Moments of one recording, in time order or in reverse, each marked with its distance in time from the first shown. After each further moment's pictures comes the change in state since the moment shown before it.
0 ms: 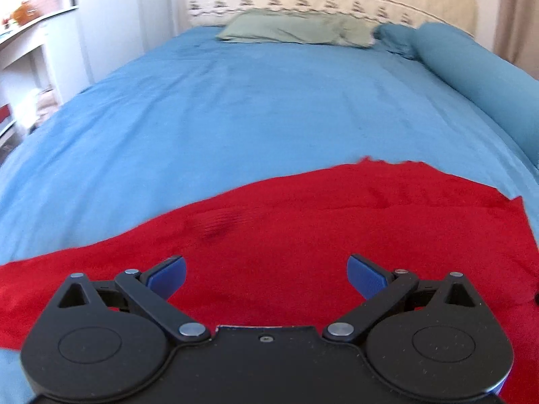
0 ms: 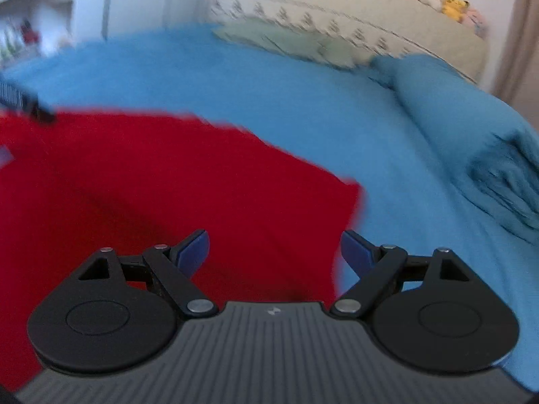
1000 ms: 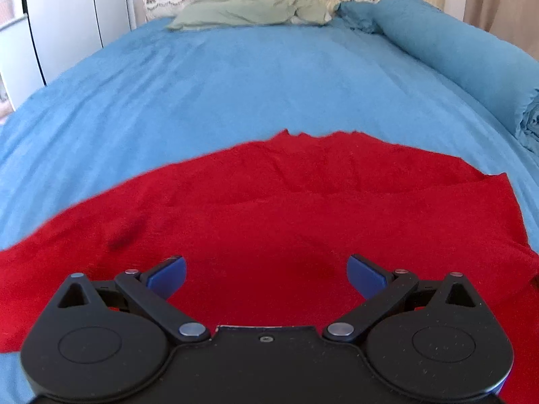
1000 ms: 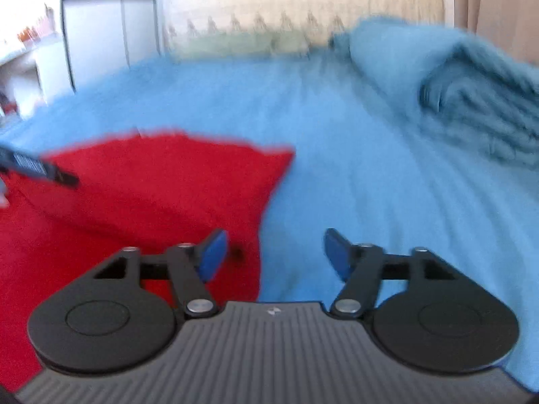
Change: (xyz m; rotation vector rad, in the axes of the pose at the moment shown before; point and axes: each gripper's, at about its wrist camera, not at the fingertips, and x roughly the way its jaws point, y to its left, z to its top) left arm 0.031 -0.074 -0.007 0.068 0.028 -0.054; right arm -0.010 -0.109 -0.044 0.276 -0.090 0.090
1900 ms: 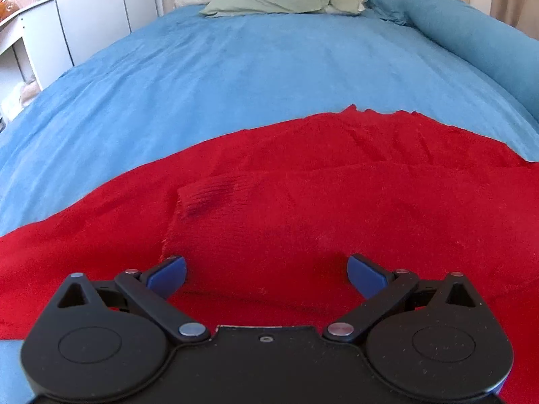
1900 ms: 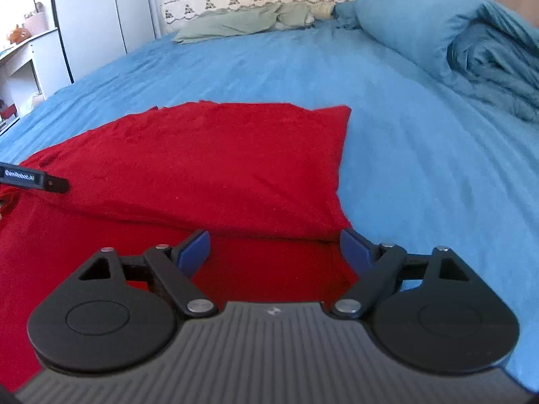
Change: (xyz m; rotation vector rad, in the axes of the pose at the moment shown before) left arm 0.006 0.058 -0.020 -0.033 0.054 0.079; right arm 0.032 0.057 -0.015 0.061 0.123 -0.006
